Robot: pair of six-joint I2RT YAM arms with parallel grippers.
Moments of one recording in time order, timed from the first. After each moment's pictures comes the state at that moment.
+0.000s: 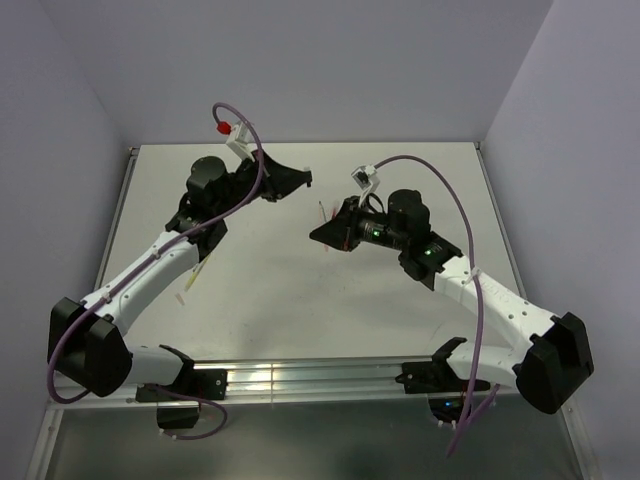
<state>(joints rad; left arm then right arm) -0.50 1.34 1.13 0.26 0.41 -0.78 0.60 1.13 0.85 0.09 -0.52 0.60</state>
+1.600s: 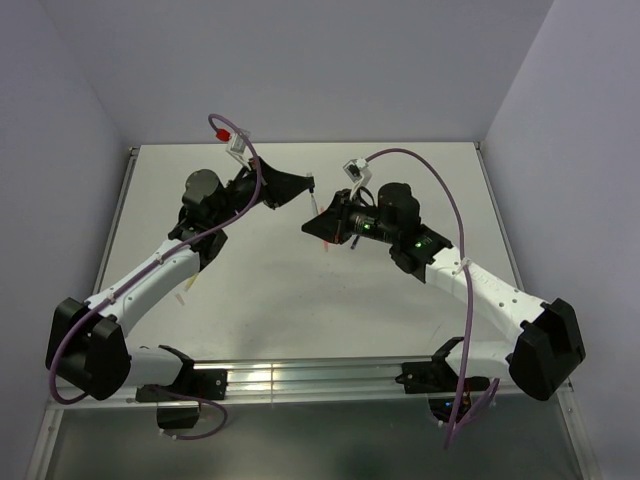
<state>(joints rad) -0.49 1.31 0.97 0.54 0.53 -0.85 0.63 1.23 0.92 0.14 -0.49 0.62</state>
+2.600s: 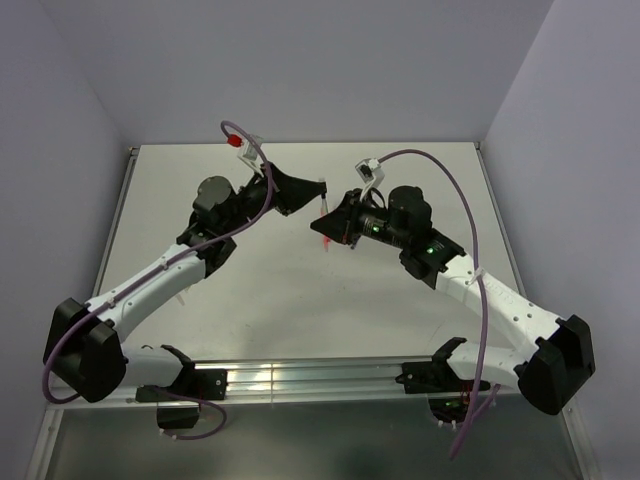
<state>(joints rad) -0.60 1.31 0.97 0.53 0.44 -0.82 0.62 1.14 0.91 0.08 -0.41 0.60</state>
